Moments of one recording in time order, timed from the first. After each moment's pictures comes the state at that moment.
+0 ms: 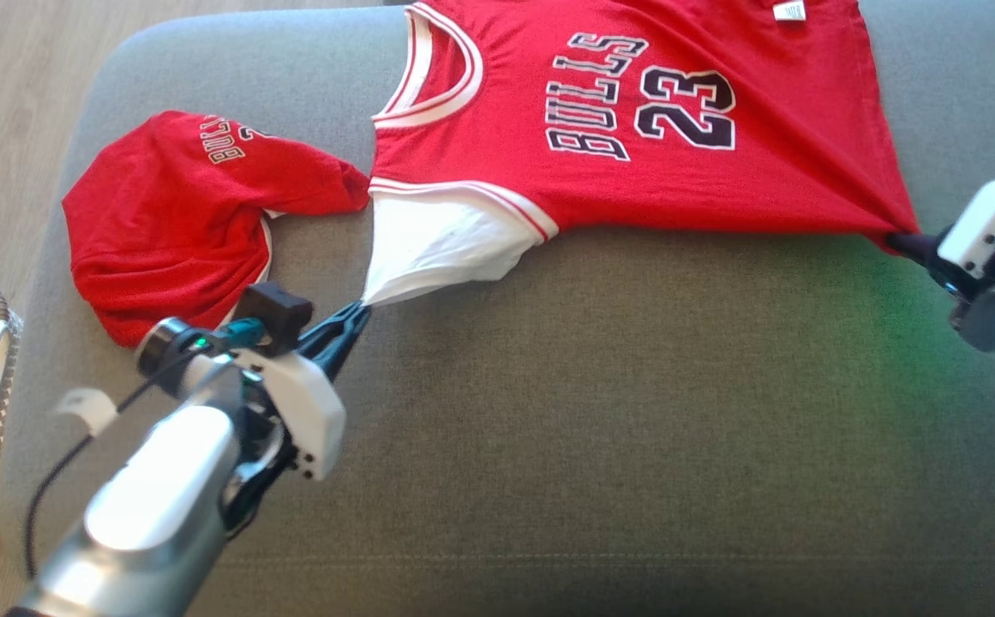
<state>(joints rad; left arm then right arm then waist) -0.51 0.34 -0.73 0.52 -0.45 -0.13 -0.04 -0.94 -0.32 -0.13 1.23 0.69 0.13 0.62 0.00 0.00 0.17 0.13</state>
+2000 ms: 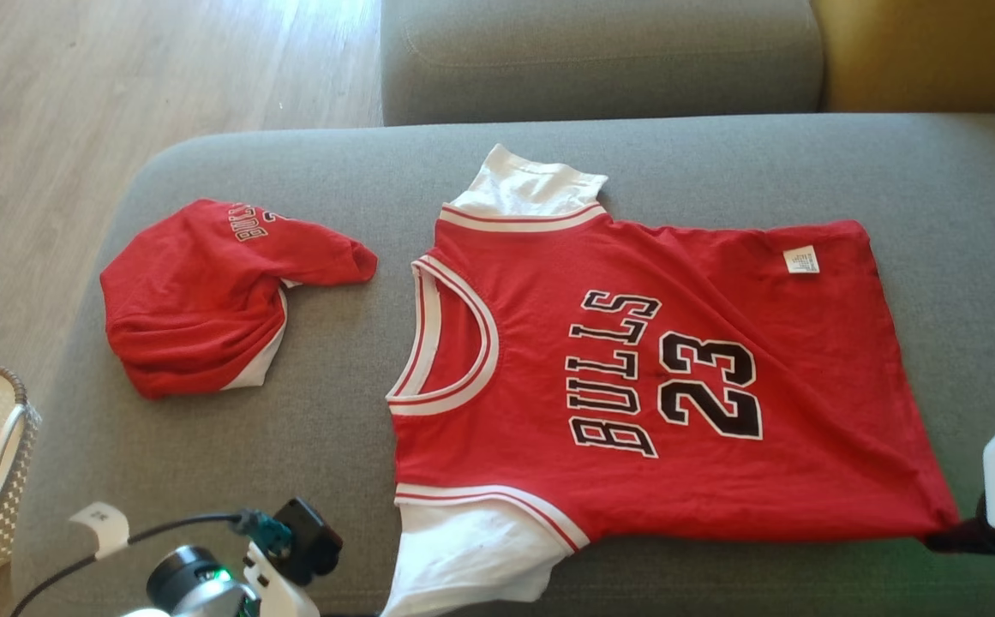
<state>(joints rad) -0.26 0.79 -1.09 -0.13 -0.89 -0.10 0.43 -0.25 -0.39 -0.22 0.52 0.64 0.13 1.33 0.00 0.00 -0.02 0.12</state>
